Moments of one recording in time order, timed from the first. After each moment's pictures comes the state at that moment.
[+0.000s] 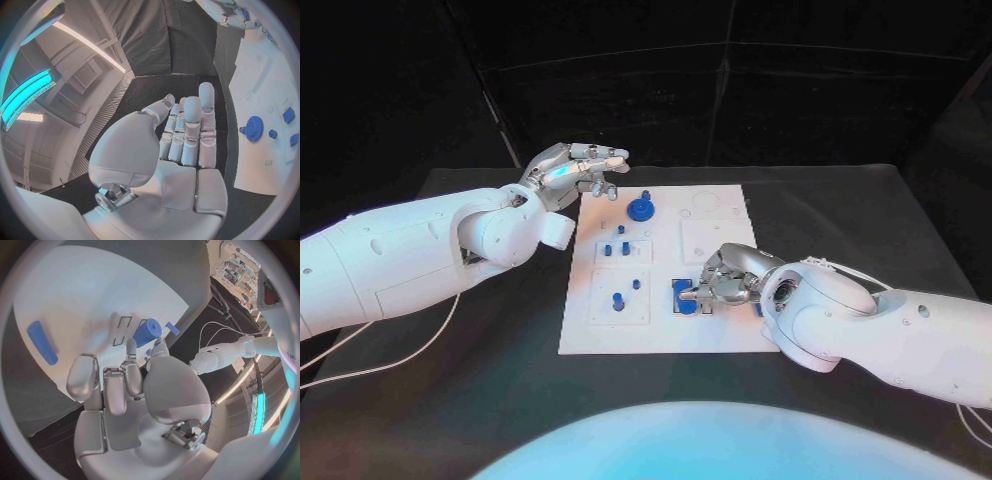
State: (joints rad) left arm 1.20 -0.81 -0.10 1.42 0.03 -0.09 0.38; left_hand 1.30 -0.01 0.35 -0.10 0.05 0.97 0.19 0.17 0.07 1.07 0.12 0.27 0.09 1.17 0.03 1.11 0.47 0.17 1.17 0.13 0.51 0.83; right arm 1.03 -0.87 -0.10 1.85 -1.38 -0.37 -0.59; right_hand 1.24 0.04 -0.29 0.25 0.15 0.99 0.05 0.47 0.48 1.44 -0.02 1.32 1.31 1.47 -0.08 1.50 1.31 0.11 1.39 0.03 1.33 1.11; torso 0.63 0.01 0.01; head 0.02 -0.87
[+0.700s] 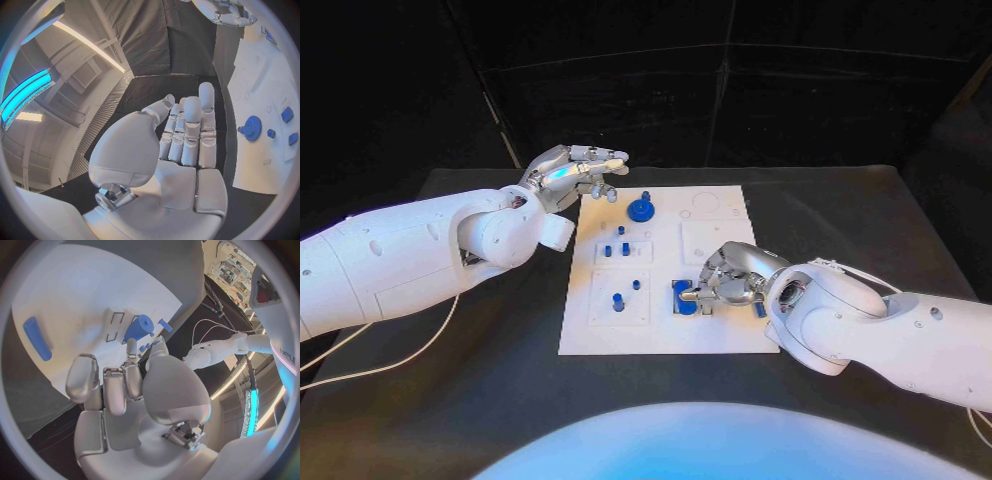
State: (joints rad) left arm 1.20 -0.81 -0.10 1.42 0.03 -0.08 0.37; left_hand 1.30 -0.01 0.36 -0.10 0.05 0.97 0.19 0.17 0.07 1.07 0.11 0.27 0.09 1.17 0.03 1.11 0.47 0.17 1.17 0.13 0.51 0.83; right arm 1.03 -0.91 -0.10 1.87 -1.36 -0.39 -0.50; right_hand 1.27 0.05 -0.28 0.25 0.17 0.99 0.05 0.47 0.49 1.45 -0.02 1.33 1.31 1.47 -0.08 1.51 1.31 0.09 1.40 0.03 1.34 1.12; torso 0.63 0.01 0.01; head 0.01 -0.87
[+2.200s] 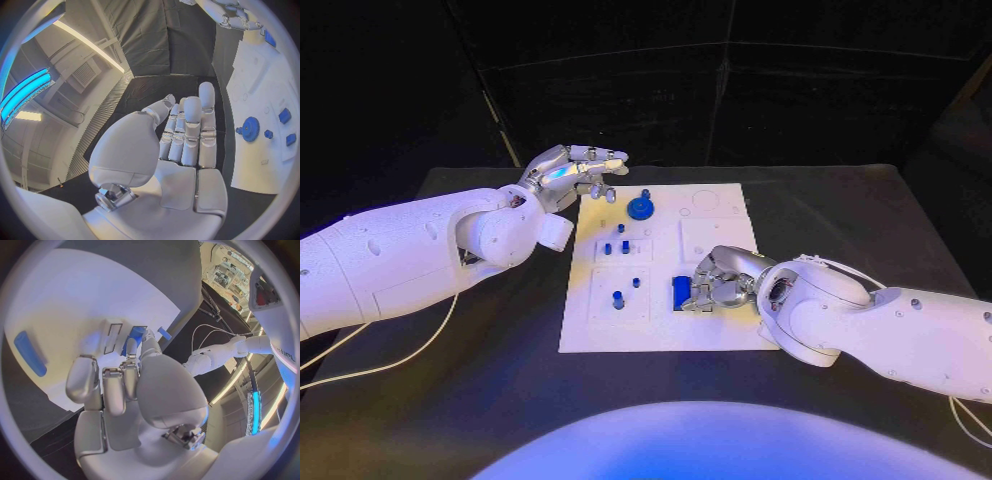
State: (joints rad) left arm 1.20 -0.81 -0.10 1.42 0.03 -0.07 0.36; left_hand 1.30 -0.01 0.36 -0.10 0.05 0.97 0.19 0.17 0.07 1.06 0.11 0.27 0.09 1.17 0.03 1.11 0.47 0.17 1.17 0.13 0.51 0.83; right arm 1.03 -0.86 -0.10 1.81 -1.33 -0.31 -0.47; right_hand 1.43 0.06 -0.21 0.13 0.15 1.00 0.04 0.44 0.50 1.45 -0.02 1.32 1.51 1.47 -0.09 1.51 1.31 0.09 1.40 0.02 1.34 1.13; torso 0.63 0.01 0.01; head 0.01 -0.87
